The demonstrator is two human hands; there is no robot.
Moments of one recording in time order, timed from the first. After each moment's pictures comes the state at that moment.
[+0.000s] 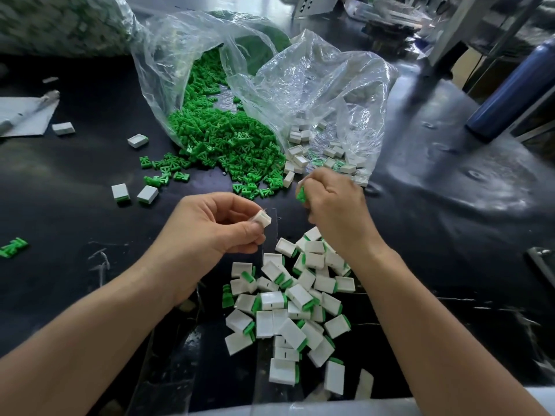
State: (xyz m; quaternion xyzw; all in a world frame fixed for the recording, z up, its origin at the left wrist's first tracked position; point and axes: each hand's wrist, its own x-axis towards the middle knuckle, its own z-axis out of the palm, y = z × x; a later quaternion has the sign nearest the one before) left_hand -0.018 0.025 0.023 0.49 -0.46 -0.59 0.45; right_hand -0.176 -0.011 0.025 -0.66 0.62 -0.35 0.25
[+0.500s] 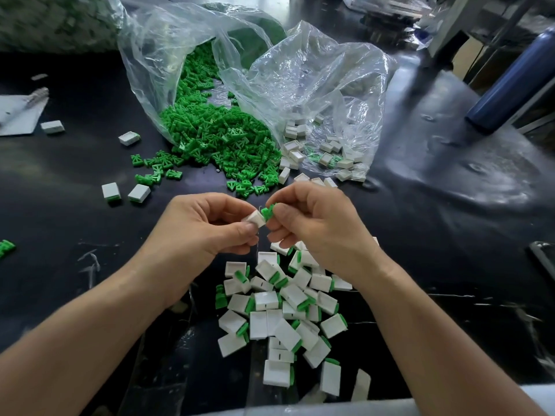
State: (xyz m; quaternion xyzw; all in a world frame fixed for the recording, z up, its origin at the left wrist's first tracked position) left_hand -0.019 0.024 0.022 0.51 -0.48 -0.57 0.43; right_hand -0.177 0.009 0.022 -0.66 0.48 -0.36 0.46
